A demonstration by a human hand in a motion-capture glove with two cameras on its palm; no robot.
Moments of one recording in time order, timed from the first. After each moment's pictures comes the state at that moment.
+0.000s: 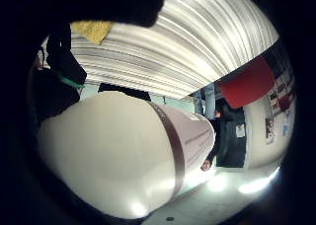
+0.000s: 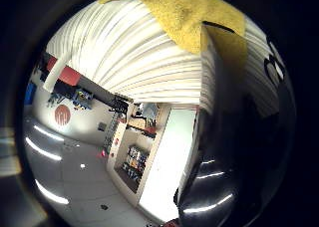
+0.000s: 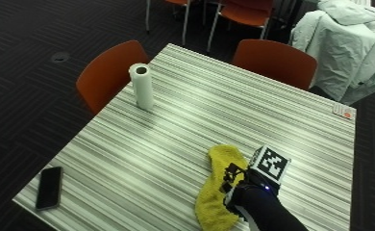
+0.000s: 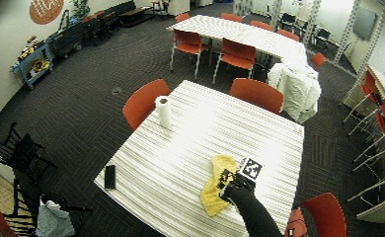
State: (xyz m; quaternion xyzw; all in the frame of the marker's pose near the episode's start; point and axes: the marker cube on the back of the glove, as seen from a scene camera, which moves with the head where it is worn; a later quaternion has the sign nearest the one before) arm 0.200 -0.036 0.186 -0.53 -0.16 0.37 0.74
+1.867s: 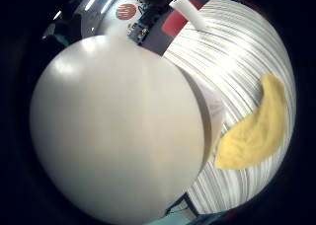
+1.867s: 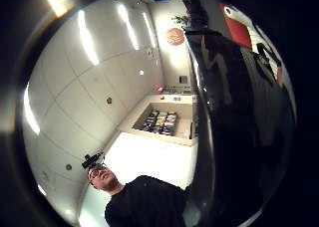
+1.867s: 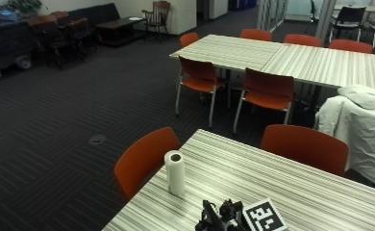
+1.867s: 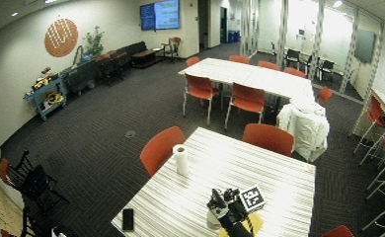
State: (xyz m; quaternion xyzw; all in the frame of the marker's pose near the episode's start) arm -0.100 -0.064 0.269 -0.11 -0.59 -0.03 0.80
